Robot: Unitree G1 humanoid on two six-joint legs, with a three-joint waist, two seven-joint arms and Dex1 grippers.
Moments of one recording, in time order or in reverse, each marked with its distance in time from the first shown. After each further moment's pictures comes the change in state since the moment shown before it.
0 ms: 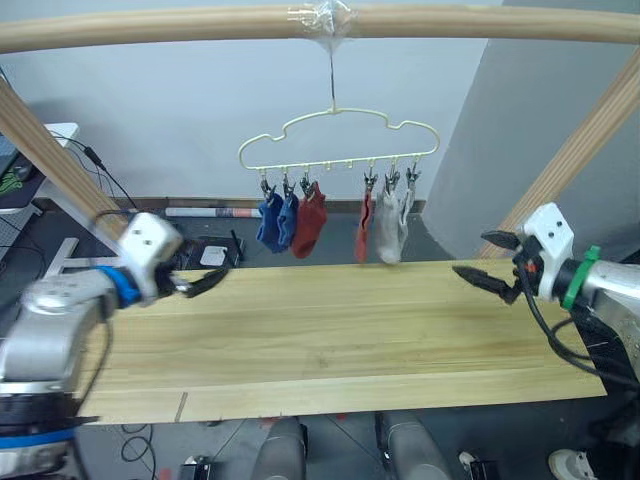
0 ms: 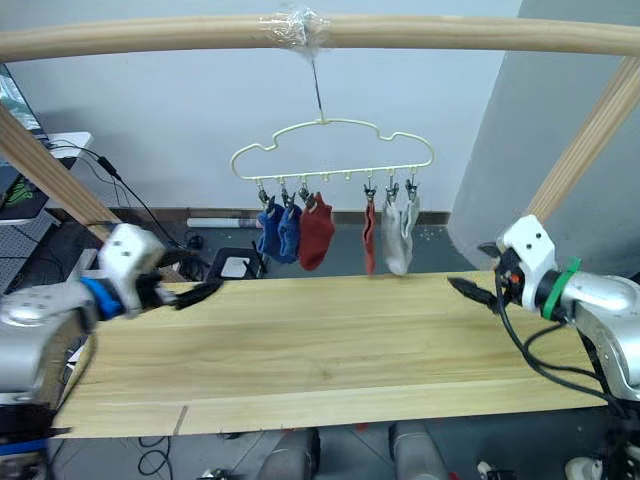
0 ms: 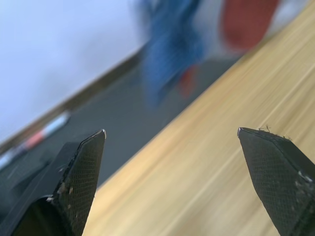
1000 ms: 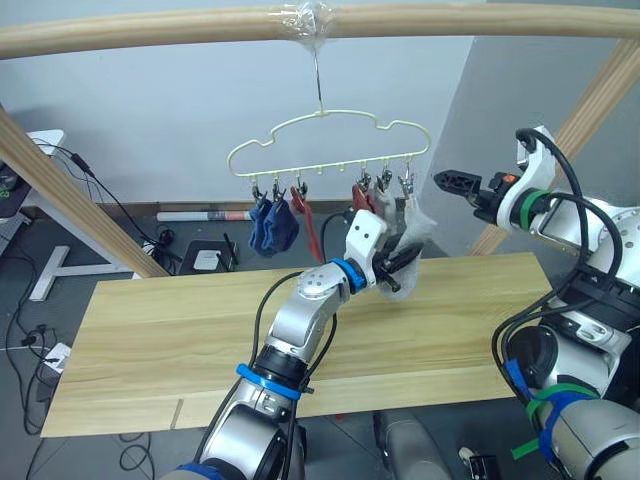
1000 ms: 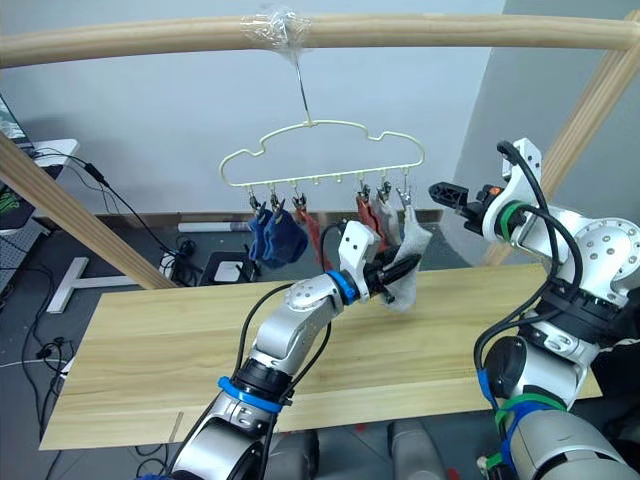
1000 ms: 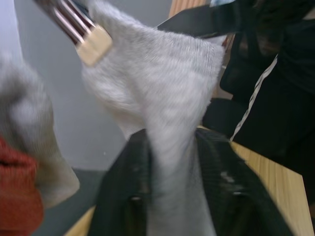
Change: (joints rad) left arm -0.384 -1.021 -0.557 0.139 0.115 -0.135 0.364; right arm -0.737 0.604 -0.480 0.192 0.243 1.074 -0.839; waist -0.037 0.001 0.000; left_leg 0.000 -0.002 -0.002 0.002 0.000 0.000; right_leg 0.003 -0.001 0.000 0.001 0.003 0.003
